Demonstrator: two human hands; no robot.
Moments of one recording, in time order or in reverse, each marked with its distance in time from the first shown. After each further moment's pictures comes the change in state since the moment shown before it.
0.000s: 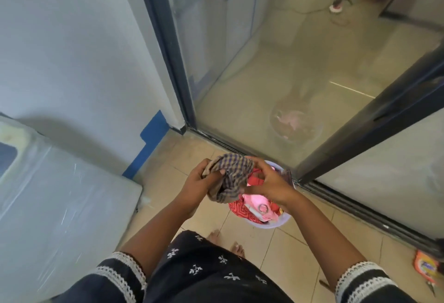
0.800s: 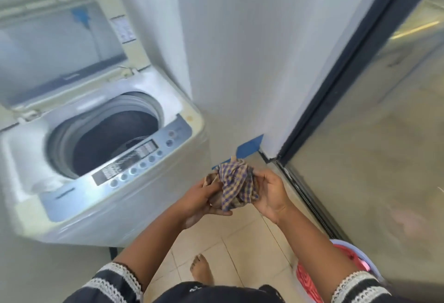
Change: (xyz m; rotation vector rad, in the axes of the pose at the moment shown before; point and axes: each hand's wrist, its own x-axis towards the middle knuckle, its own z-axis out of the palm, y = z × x) left_hand -0.123 0.012 -0.315 -0.444 0.346 -0.092; right_hand 0.122 -0.151 0.361 0.543 -0.439 0.204
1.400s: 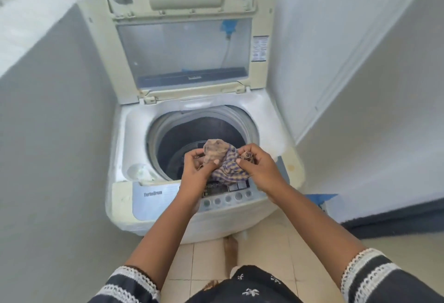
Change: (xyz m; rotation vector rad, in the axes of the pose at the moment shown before) left_hand -0.009 0.075 -0.214 -0.317 0.806 0.494; right_hand 0.200 0.042 0.226 -1.111 -0.320 -0.242
